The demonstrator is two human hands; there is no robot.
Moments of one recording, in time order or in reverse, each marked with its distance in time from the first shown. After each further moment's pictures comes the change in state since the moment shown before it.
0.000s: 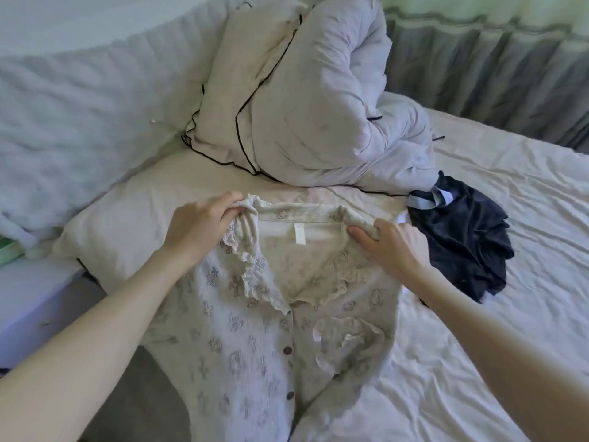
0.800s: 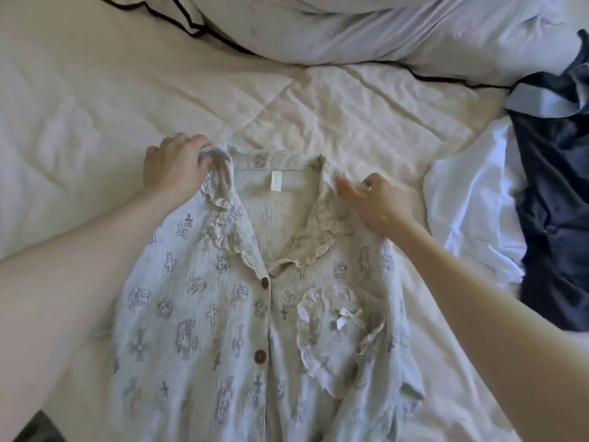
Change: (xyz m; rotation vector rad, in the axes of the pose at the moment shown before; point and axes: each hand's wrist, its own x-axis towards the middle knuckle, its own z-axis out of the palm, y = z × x) left_hand 0.045 -0.160 0.374 0.145 -0.417 -0.403; right_hand 0.133 0.040 0.333 0.319 -0.488 0.387
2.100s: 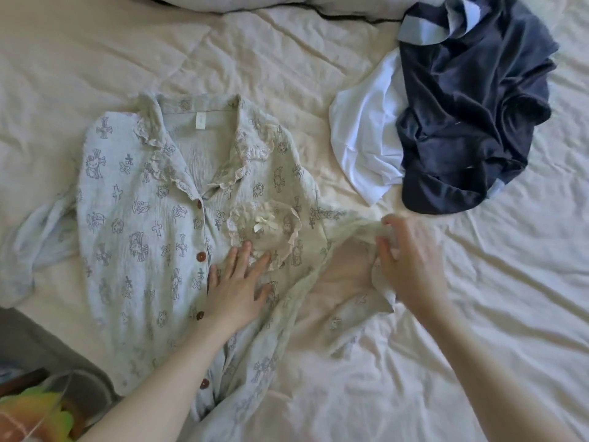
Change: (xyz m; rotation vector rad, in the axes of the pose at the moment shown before) left_hand -0.299 0.154 0.039 -0.045 -0.726 0.162; right_hand -0.227 0.177 -0.065 -0.125 0.449 -0.337
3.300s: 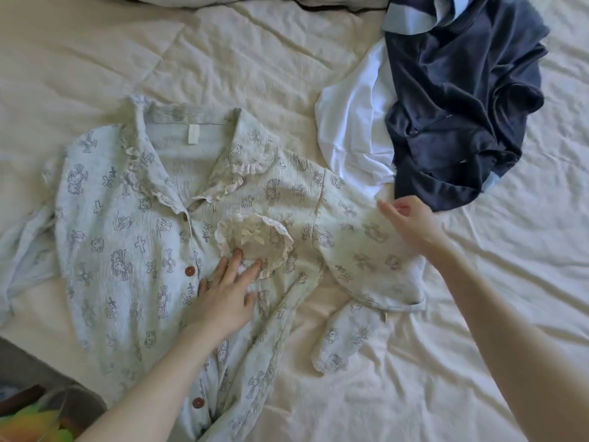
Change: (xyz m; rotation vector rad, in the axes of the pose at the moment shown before) left_hand 0.011 0.000 -0.015 -0.058 -0.118 -0.001; right_hand 0.065 0.052 0.021 0.279 -0.476 0.672
